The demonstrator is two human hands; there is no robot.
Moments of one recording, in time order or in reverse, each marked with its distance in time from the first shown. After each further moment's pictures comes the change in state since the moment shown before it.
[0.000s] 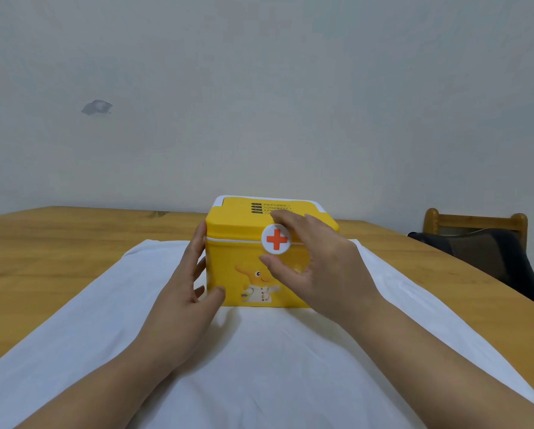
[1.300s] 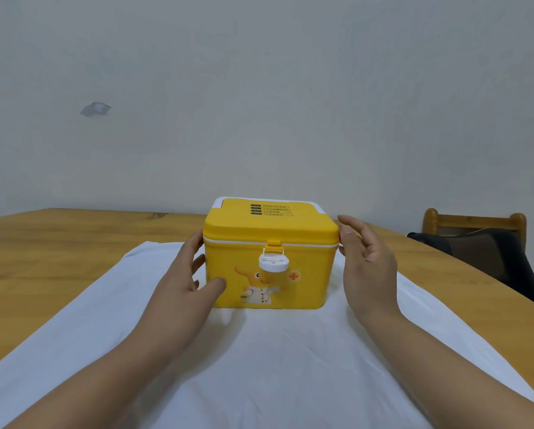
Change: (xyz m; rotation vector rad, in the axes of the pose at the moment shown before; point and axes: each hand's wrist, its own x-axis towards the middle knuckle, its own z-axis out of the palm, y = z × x) left_hand 0.007 0.023 -0.004 -0.048 0.015 -0.136; right_hand -0.023 0.044 -0.005 0.411 0.268 0.763
